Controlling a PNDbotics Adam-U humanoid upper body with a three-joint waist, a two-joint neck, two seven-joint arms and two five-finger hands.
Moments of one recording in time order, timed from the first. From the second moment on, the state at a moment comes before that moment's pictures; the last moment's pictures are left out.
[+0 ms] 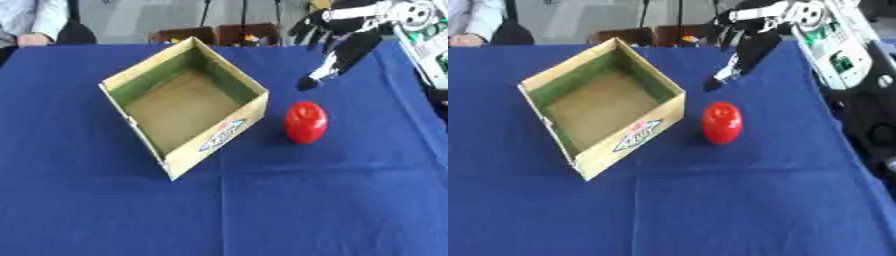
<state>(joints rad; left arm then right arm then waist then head) -0.48 0.34 0.07 -1.99 -0.01 -0.35 0.43 -0.99 -0.63 0.23 -1.38 0.52 0.16 0.91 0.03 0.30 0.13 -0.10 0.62</state>
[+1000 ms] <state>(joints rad) -0.48 0.34 0.07 -1.99 -0.01 -0.35 0.43 -0.90 -0.65 0.29 -1.42 0.61 0.20 0.90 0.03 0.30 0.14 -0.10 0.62</state>
